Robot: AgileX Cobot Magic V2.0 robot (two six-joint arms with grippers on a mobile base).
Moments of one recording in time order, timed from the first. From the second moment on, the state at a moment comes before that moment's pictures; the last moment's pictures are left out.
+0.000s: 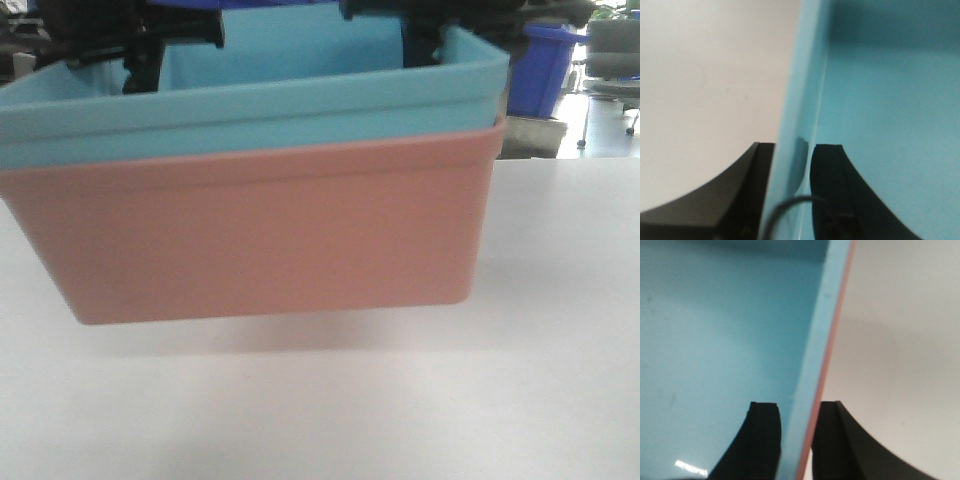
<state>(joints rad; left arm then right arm) -0.54 1.68 -1.48 0.20 0.96 -0.65 0.52 1.67 -1.51 -0.08 0.90 0.40</state>
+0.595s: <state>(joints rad) -0.80 1.56 -1.48 0.54 1.17 -0.89 0.75 1.57 -1.50 -0.38 1.06 0.62</state>
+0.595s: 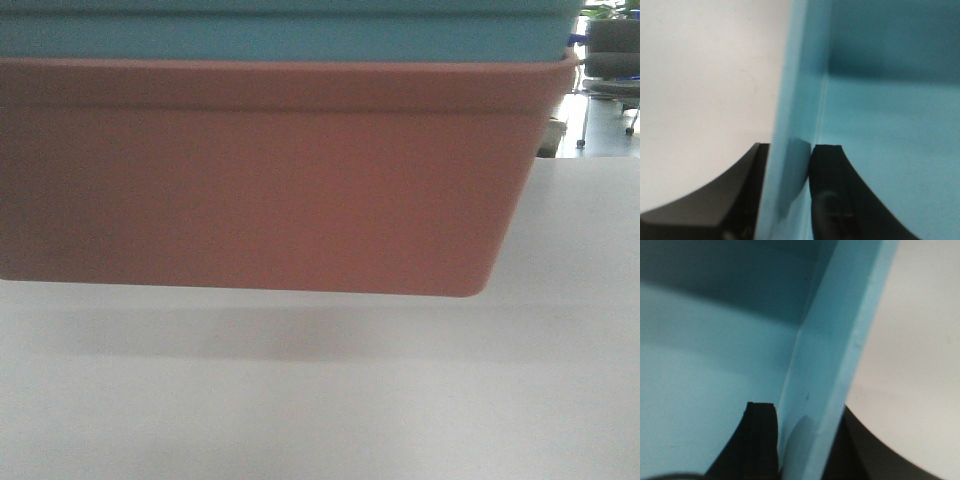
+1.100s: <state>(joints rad) -0.81 1.57 -1.48 0.57 1.18 -0.89 0.82 1.59 -1.49 -0.47 1.08 0.72</state>
